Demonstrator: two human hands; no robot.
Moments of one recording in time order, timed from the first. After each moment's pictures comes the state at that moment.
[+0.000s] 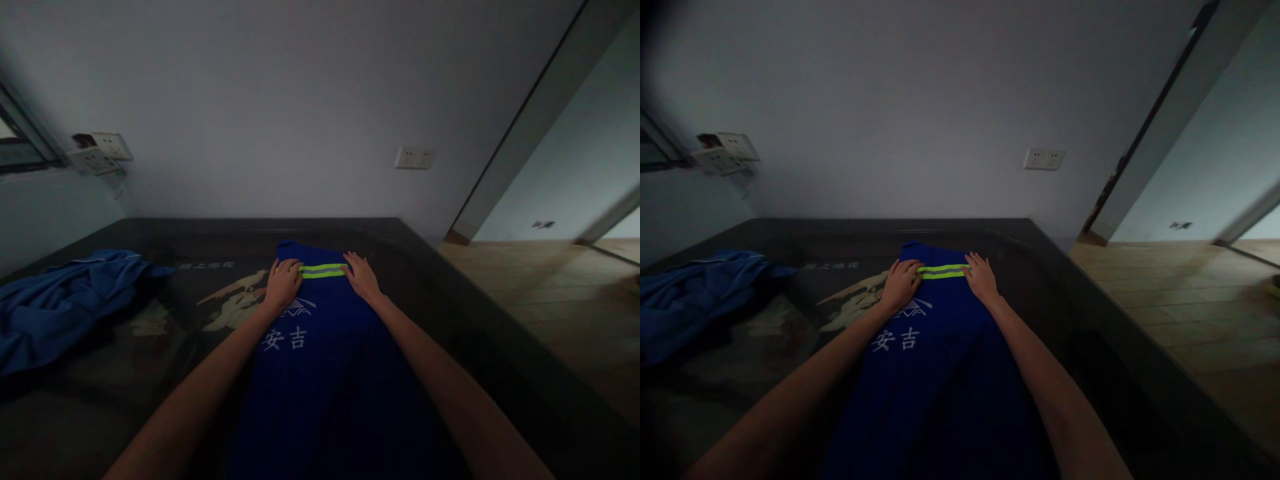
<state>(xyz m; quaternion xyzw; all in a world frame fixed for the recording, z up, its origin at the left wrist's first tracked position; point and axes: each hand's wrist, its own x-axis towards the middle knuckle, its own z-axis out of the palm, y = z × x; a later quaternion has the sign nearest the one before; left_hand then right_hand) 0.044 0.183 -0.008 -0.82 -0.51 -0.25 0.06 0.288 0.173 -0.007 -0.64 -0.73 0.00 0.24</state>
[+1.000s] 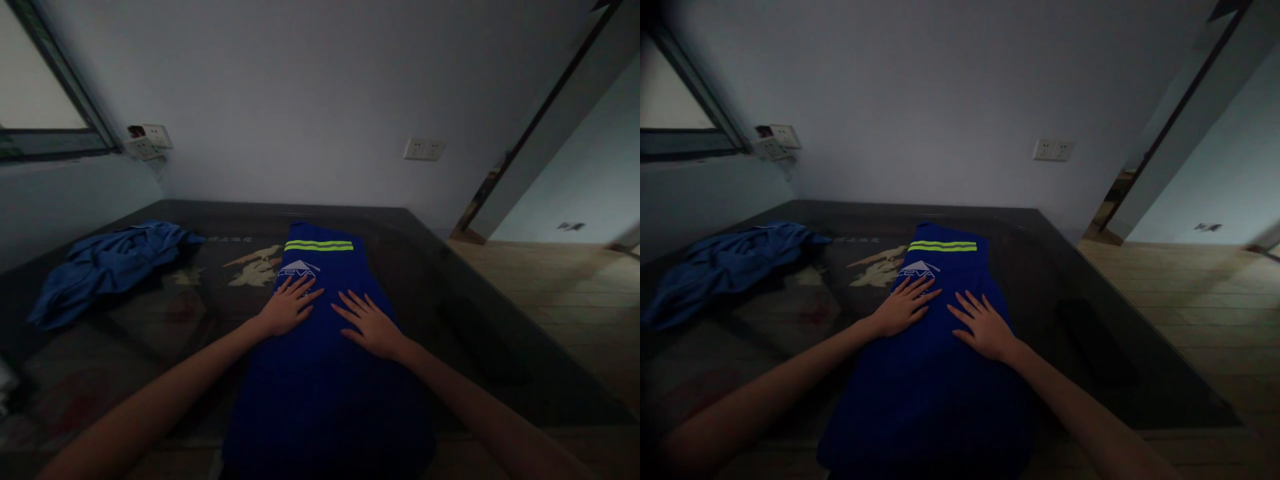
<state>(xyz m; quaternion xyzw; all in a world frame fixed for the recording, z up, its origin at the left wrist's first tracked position) 0.009 0.028 -0.027 -0.93 -0.36 -0.11 0.03 0.276 -0.035 -0.018 -0.45 -0.89 0.06 0.05</state>
